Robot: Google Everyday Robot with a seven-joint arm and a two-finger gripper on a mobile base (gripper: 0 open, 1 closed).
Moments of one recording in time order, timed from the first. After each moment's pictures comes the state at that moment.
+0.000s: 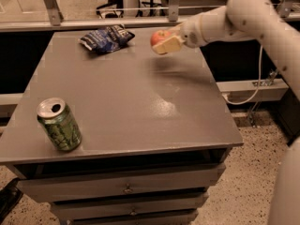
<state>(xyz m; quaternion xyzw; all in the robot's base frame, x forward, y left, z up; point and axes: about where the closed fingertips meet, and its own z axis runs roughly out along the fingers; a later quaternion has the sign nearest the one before) 0.743 -0.077 0.903 -0.44 0.74 0.21 0.46</state>
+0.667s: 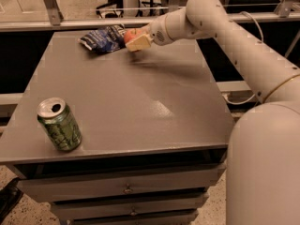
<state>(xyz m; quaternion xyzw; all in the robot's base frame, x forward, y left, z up) 0.793 0.017 0.887 -0.46 0.72 0.22 0.47</state>
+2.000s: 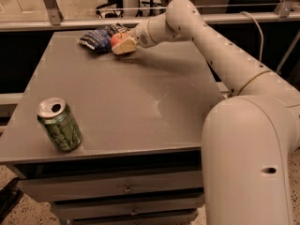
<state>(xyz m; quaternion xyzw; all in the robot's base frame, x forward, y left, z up) 0.823 0.067 0.864 -0.47 0.72 0.23 0.47</state>
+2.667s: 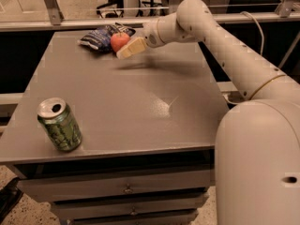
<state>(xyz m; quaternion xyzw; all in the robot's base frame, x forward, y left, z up) 0.813 0.041 0.873 -0.46 0.71 0.23 0.48</state>
